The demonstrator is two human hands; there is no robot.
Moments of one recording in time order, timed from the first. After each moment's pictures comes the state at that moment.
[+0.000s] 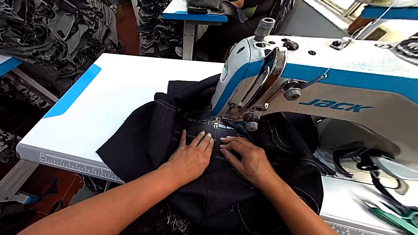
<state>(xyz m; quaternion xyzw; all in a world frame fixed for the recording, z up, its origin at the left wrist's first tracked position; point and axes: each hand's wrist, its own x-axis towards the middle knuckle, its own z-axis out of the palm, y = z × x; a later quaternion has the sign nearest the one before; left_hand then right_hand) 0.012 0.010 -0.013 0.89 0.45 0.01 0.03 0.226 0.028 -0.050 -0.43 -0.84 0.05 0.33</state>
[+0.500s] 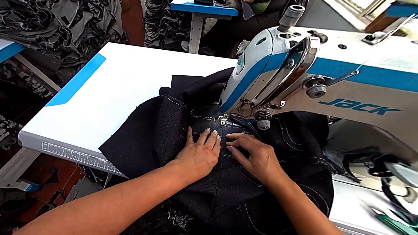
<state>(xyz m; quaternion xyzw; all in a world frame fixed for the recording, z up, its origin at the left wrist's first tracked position) 0.020 0.006 -0.011 0.88 0.47 0.01 0.05 0.230 0.035 -0.049 -0.40 -0.85 0.06 0.33</state>
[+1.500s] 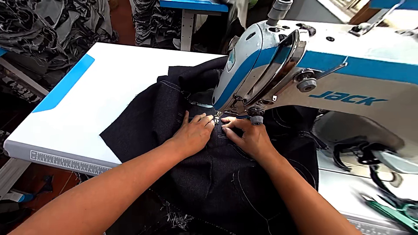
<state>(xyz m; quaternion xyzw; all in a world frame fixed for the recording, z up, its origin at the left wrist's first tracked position) 0.012 0.066 -0.019 0.89 0.45 0.09 0.09 0.231 0.076 -0.049 -0.44 -0.83 0.06 0.35</state>
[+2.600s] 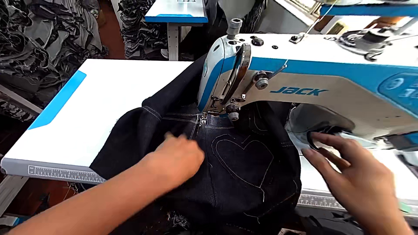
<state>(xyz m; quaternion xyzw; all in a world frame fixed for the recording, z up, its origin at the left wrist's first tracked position) 0.006 -0.013 0.081 0.89 0.42 -0.15 0.09 0.338 -0.071 0.016 -0.63 -0.68 0.12 0.35</state>
